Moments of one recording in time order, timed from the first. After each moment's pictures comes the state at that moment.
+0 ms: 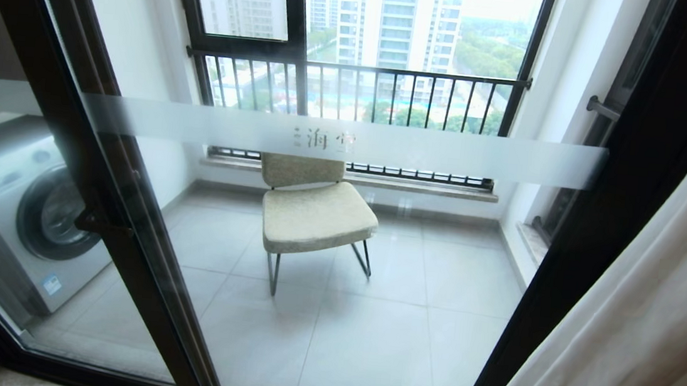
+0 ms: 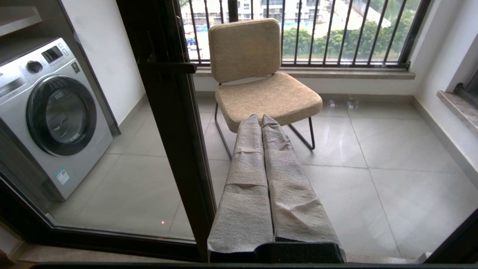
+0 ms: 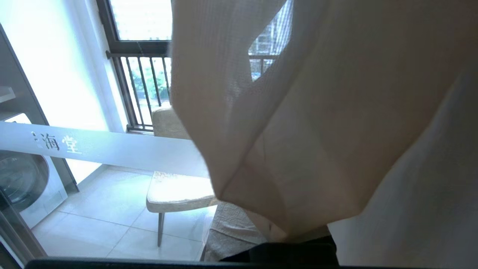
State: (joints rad) left arm 0.00 0.00 0.00 -0.04 0.02 0.03; right arm -0.01 1.04 -0.81 -0.49 0.14 0.07
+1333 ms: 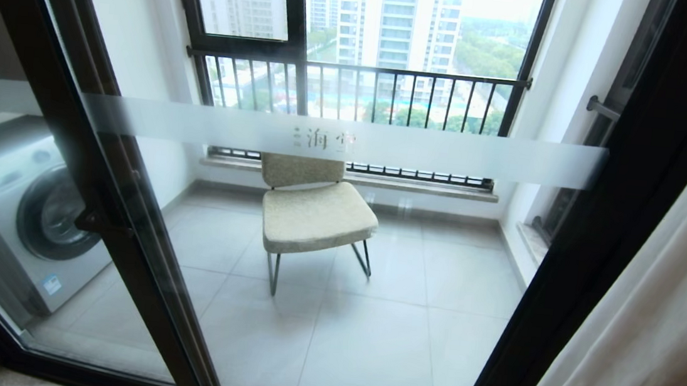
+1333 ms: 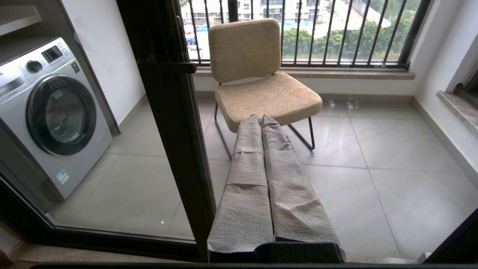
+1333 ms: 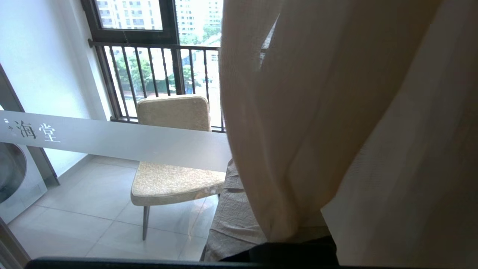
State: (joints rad) left arm 0.00 0.00 0.00 -0.04 0.02 0.02; right arm -0.01 1.04 -0.78 -0.50 0.11 0.02
